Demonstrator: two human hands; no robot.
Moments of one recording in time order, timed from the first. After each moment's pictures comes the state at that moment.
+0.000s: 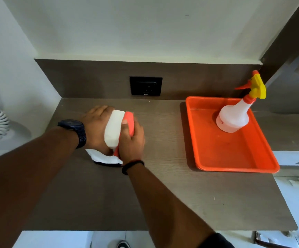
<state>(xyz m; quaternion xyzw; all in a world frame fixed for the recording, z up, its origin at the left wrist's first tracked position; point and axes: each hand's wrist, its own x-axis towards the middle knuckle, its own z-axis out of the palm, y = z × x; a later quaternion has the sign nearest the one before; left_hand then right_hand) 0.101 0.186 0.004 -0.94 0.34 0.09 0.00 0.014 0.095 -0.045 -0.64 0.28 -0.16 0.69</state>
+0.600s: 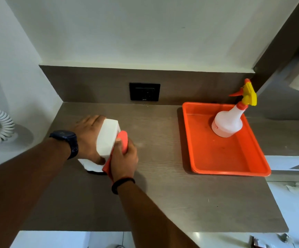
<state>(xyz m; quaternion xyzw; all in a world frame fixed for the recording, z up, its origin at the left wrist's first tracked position) 0.091 0.211 -0.002 -0.95 0.30 0.08 0.02 -0.018 0.119 -0.043 -0.61 0.35 -0.11 0.70</state>
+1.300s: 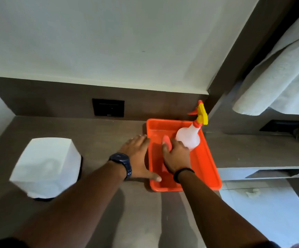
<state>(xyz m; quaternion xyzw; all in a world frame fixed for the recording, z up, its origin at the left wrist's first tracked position) 0.020 -0.010 -0.020 -0.88 0.43 0.12 -0.15 -0.054 -0.163 -0.031 -0.89 0.33 -0.07 0.31</state>
